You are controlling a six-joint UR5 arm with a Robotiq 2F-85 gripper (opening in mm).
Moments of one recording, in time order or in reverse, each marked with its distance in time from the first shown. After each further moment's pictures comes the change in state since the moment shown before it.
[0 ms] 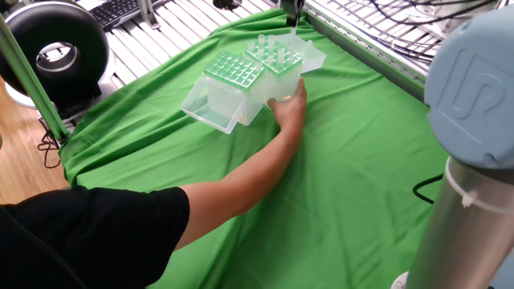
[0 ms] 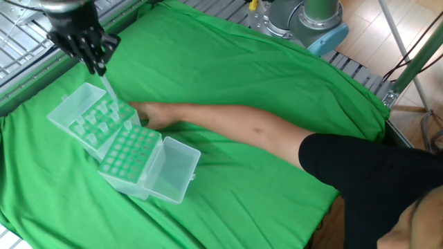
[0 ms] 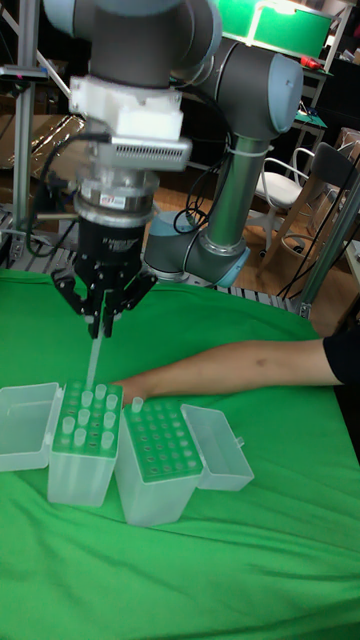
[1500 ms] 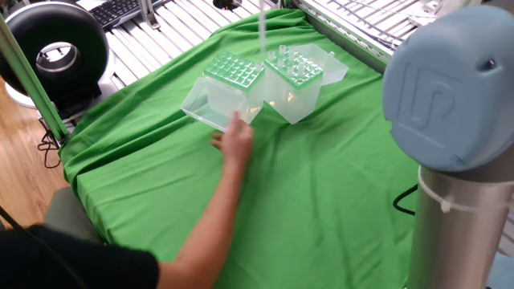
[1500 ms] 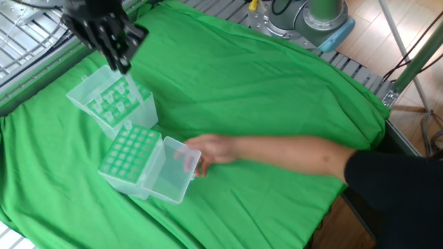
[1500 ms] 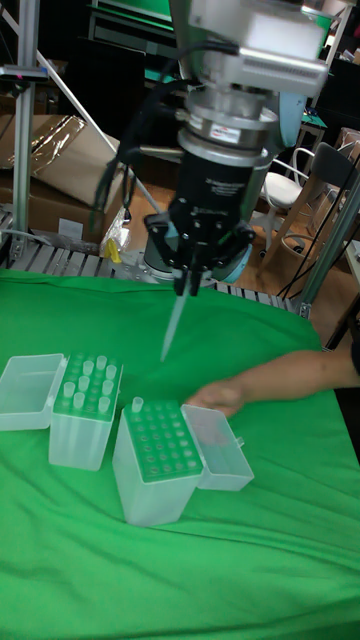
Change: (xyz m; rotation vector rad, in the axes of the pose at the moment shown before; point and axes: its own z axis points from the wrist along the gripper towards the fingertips) arm -0.056 0.097 -0.067 -0.011 0.020 0.163
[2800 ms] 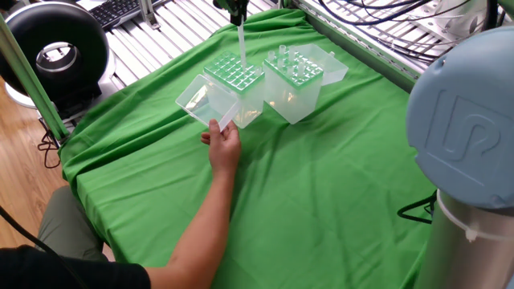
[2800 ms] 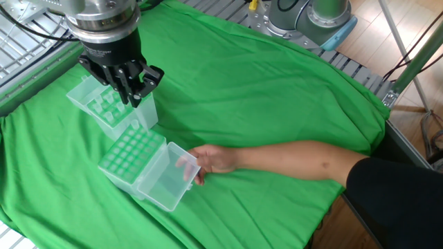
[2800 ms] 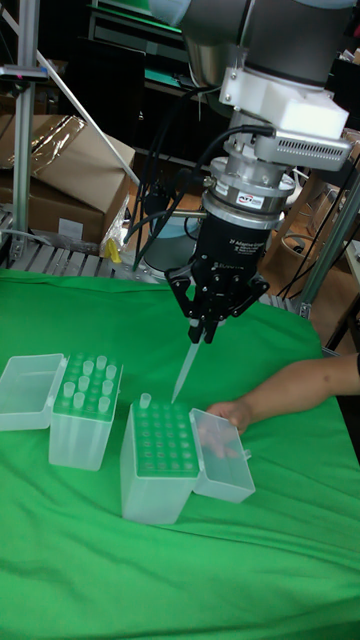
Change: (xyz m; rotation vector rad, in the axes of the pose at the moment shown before) arm -0.019 0.015 0.049 0.035 -0.035 -0.060
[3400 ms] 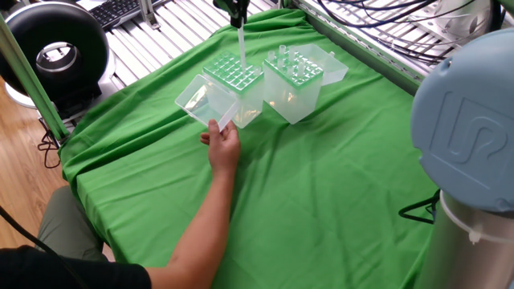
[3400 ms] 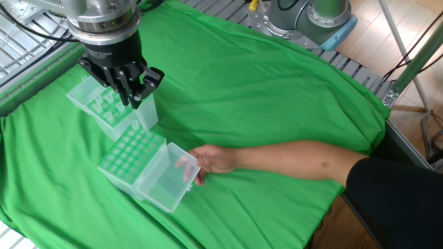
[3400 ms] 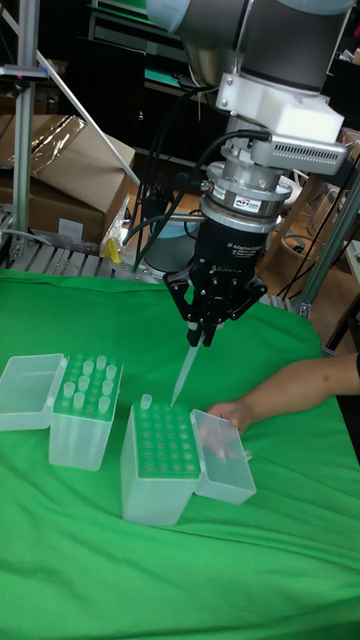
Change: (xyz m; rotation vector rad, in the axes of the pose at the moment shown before) arm 0.000 -0.001 0.005 -0.001 -0.009 0.000
